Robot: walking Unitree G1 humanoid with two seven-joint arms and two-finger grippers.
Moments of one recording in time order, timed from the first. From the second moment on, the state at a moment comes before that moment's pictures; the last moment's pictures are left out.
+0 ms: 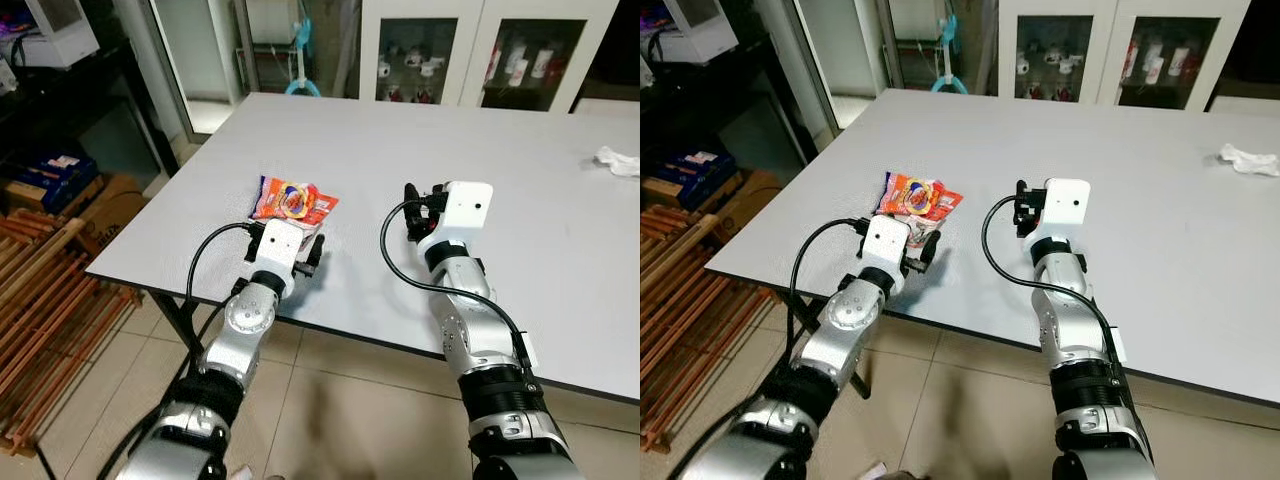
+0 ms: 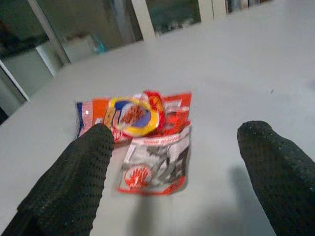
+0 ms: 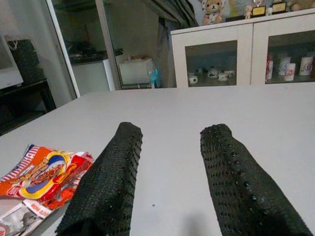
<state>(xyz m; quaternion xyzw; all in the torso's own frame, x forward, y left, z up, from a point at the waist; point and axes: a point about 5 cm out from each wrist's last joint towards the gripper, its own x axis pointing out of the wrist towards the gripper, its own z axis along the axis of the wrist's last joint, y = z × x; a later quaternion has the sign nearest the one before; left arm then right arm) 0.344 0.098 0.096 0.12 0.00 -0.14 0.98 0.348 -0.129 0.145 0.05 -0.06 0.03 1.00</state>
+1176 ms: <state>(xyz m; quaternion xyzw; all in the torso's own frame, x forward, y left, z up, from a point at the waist) 0.376 0.102 0.115 0.11 0.04 -0.14 0.98 0.346 -0.128 0.150 0.05 -0.07 0.03 1.00</state>
